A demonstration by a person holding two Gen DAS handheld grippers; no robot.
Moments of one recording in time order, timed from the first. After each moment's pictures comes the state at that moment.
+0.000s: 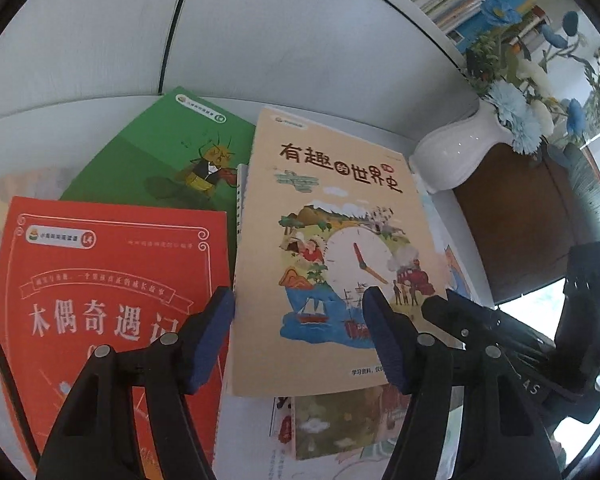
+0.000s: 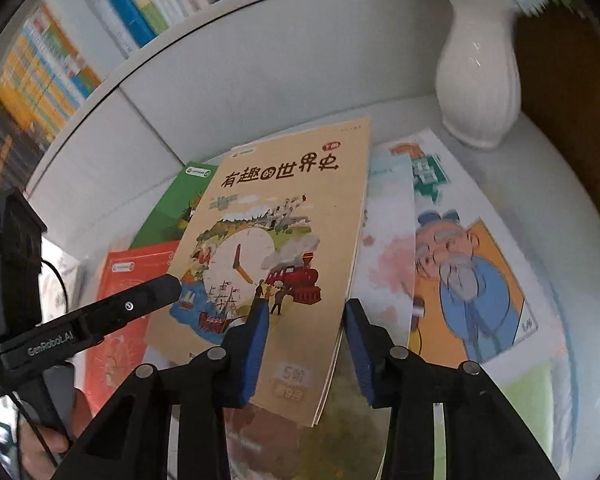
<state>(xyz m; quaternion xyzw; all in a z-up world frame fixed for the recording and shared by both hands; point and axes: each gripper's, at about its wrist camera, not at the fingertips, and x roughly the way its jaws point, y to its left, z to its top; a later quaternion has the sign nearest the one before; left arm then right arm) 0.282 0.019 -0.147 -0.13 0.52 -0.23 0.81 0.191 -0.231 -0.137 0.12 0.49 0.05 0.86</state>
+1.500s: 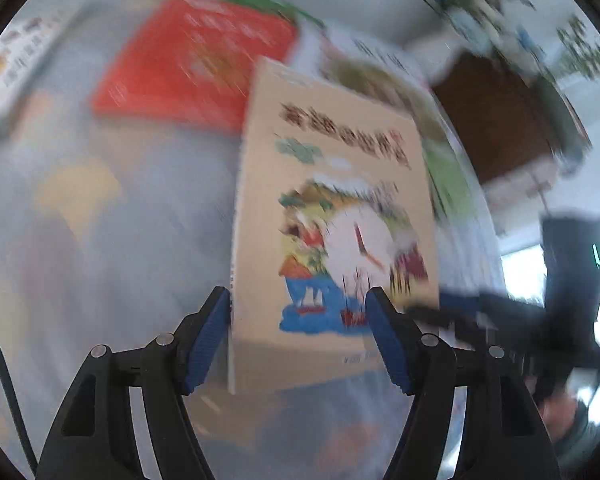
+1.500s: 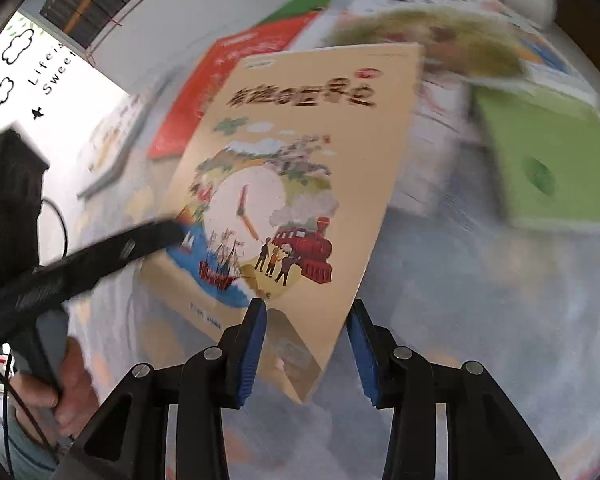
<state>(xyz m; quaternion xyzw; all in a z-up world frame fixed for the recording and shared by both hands) 0.031 0.097 -0.178 -0.15 0.58 -0.23 0.77 -0.013 -0.152 -0.172 0.09 0.60 0.15 0.78</state>
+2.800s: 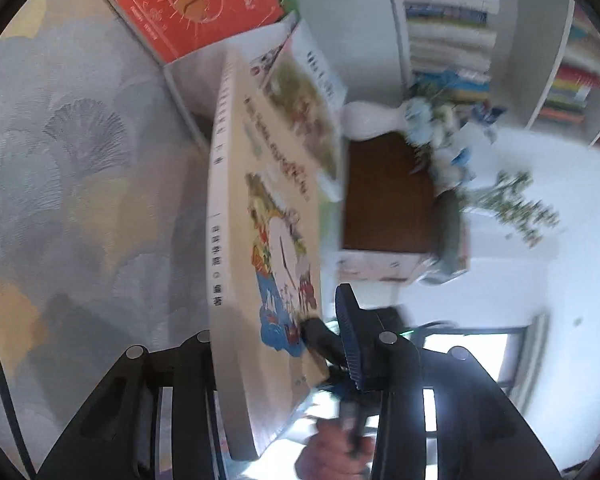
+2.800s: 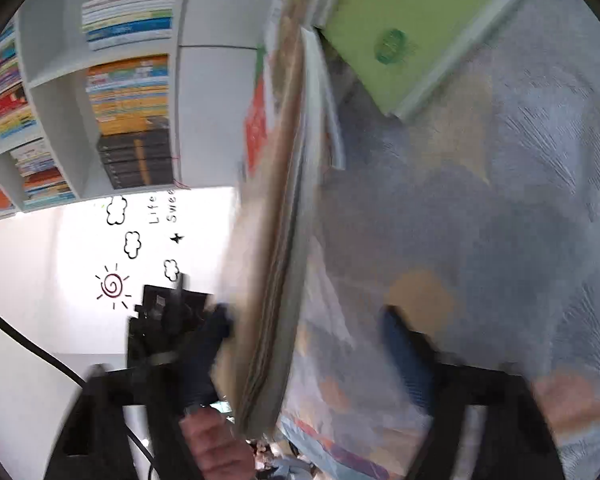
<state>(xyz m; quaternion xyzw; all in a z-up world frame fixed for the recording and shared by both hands) 0.031 0.080 -0.182 -0.47 0.54 -0.27 0.65 -0.032 -0.266 -0.224 0.49 0.52 0.28 0.64</state>
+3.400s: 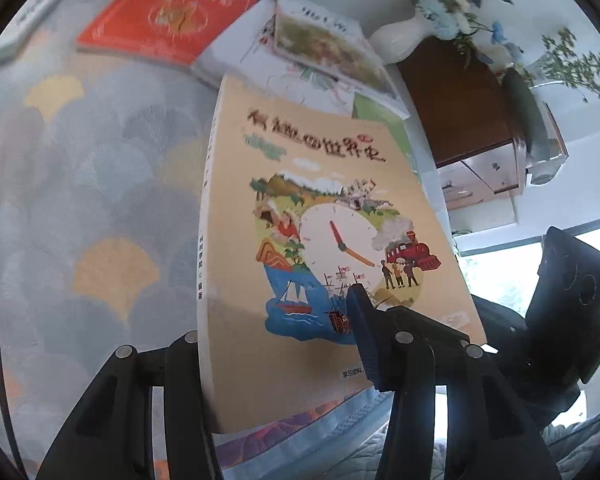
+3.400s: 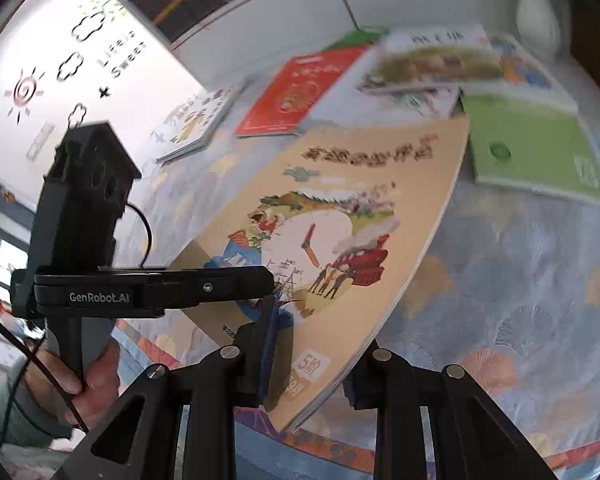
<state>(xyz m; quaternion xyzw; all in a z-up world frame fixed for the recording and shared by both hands) -0.021 0.070 -0.143 -0.21 0.59 -0.24 0.74 -0.102 -0.180 -0.144 0.08 0.53 0.25 0.80</state>
